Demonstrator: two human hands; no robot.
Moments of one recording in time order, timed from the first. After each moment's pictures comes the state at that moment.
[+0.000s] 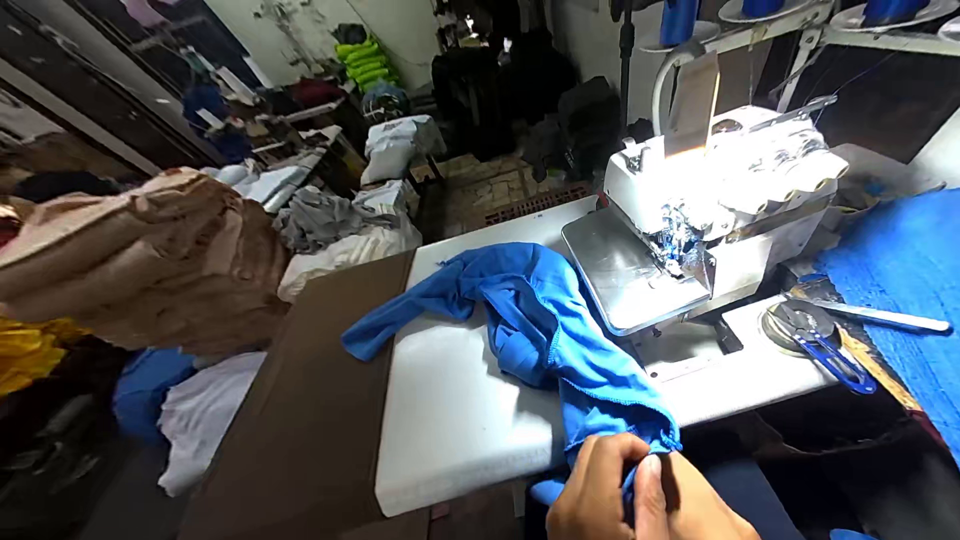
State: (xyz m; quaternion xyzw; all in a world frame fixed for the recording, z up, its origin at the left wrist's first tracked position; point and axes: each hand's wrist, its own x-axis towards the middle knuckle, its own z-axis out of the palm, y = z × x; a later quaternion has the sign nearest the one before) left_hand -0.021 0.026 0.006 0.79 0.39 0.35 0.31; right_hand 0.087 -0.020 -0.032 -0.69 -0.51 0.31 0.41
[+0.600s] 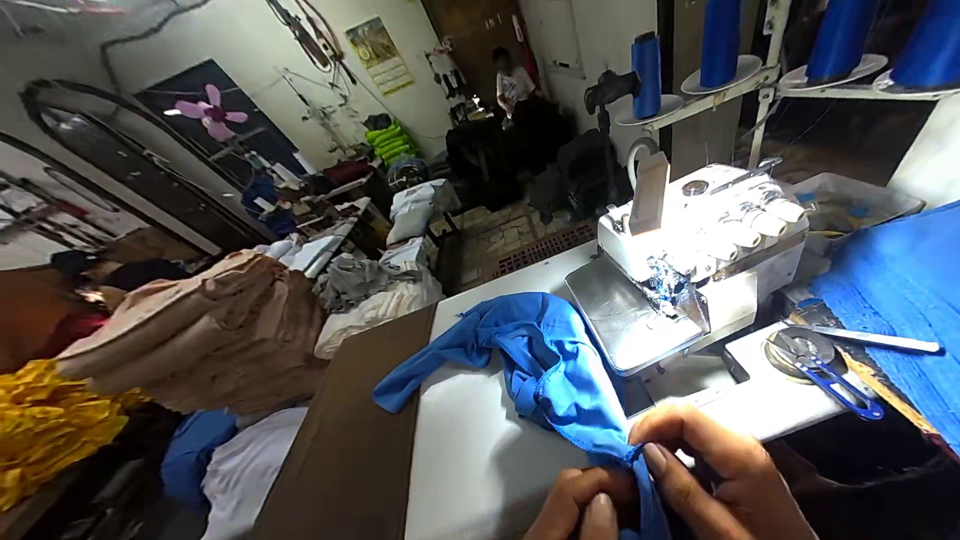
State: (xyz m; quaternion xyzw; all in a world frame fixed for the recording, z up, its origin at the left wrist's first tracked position) left_hand -0.042 0.043 0.038 0.69 0.25 0.45 0.51; right_hand 0.120 0.002 0.015 -0.49 -0.55 0.19 0.65
